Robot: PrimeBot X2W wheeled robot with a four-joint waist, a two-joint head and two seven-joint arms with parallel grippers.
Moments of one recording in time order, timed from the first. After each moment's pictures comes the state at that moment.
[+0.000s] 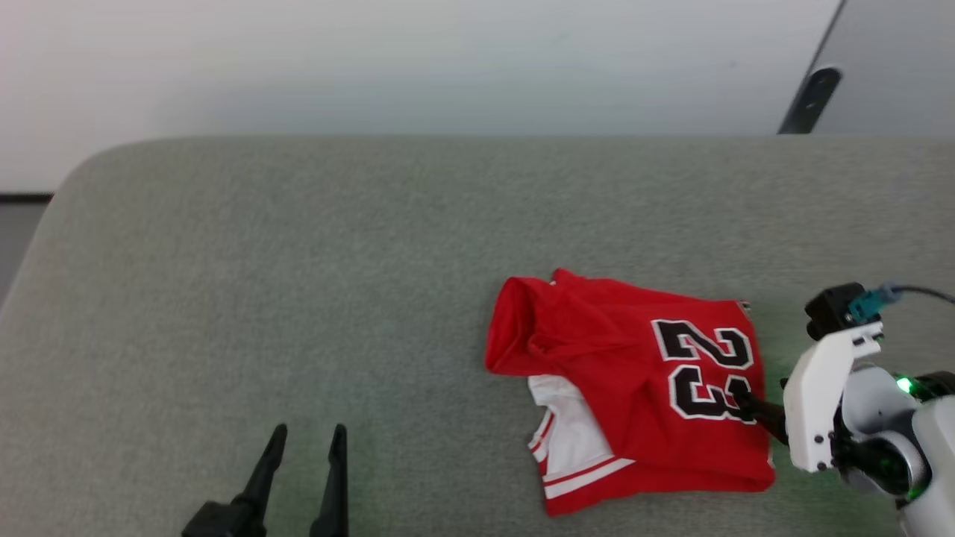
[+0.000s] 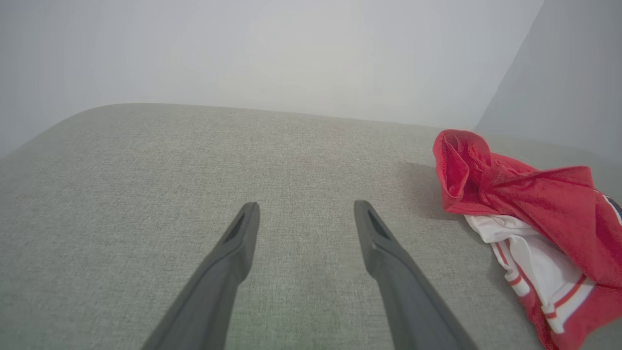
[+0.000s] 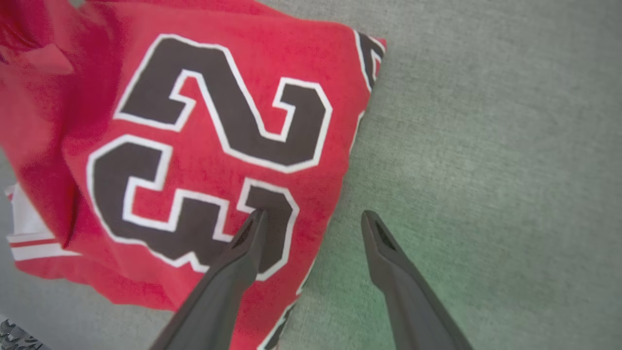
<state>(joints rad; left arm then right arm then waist) 0.12 0.09 -0.07 0.06 -0.20 -0.06 -0.26 -0.40 -0.41 0.30 0.31 0.59 0.13 0.75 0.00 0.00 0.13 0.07</state>
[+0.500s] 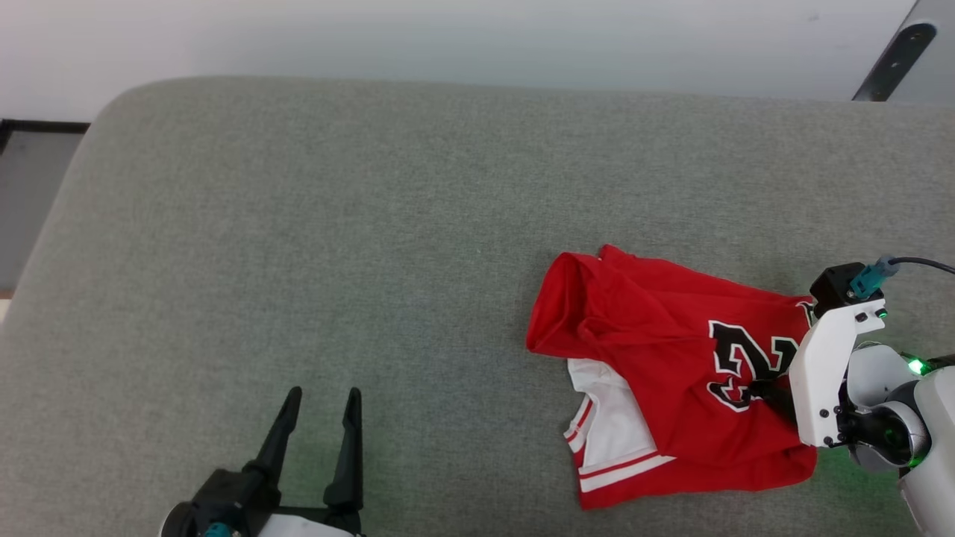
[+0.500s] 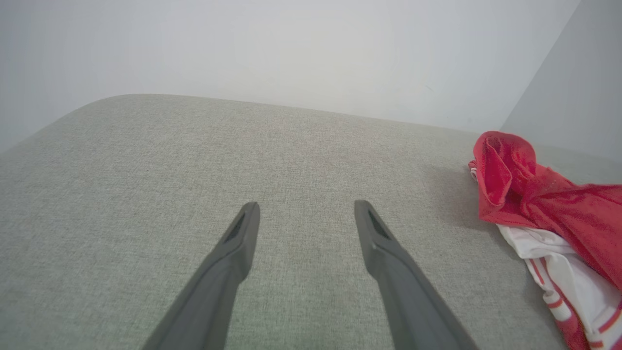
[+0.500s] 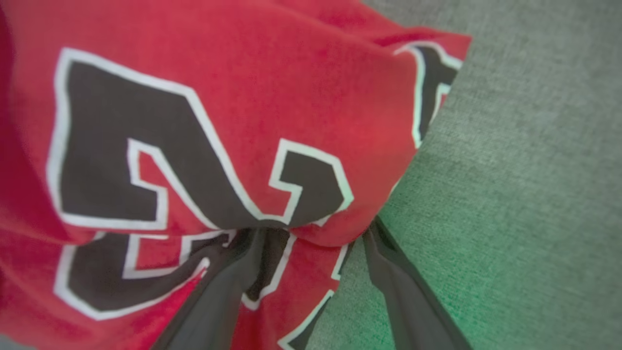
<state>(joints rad) 0.04 0.07 -0.07 0.07 -0.20 -0.08 -0.26 -0.49 -0.39 0.30 0.45 0.55 0.13 0.83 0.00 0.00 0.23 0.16</state>
